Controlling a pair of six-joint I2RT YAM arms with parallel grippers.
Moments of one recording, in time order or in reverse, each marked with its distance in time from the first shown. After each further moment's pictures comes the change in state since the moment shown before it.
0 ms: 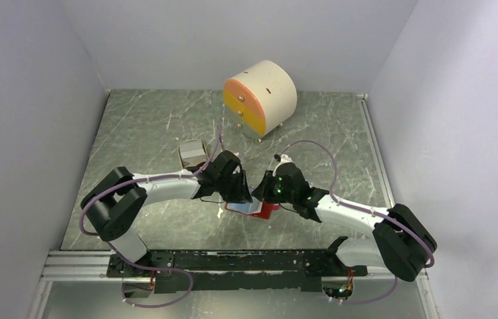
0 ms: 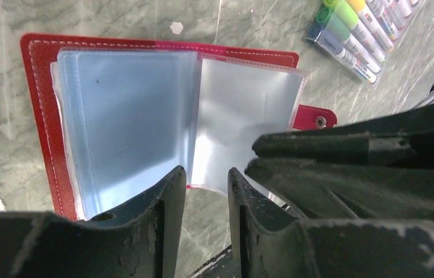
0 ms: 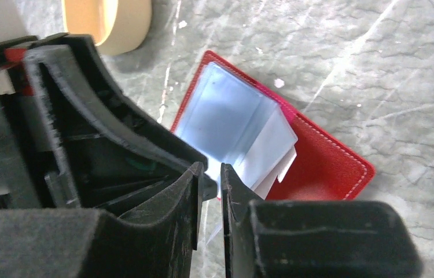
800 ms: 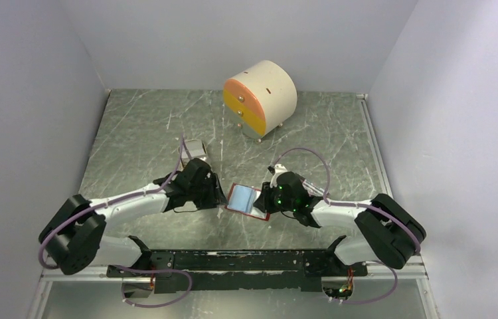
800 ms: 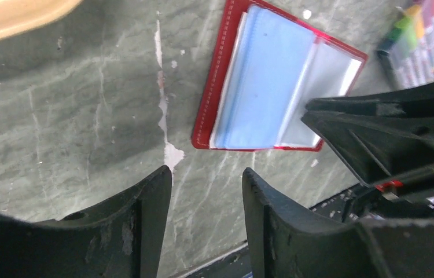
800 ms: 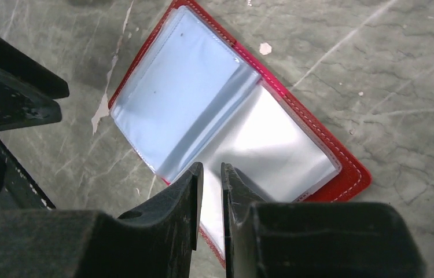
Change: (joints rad) left arm 0.108 -0.301 -0.234 -0.127 -0.117 -0.039; right arm -0.005 0.121 -0.136 0.211 -0.076 -0.196
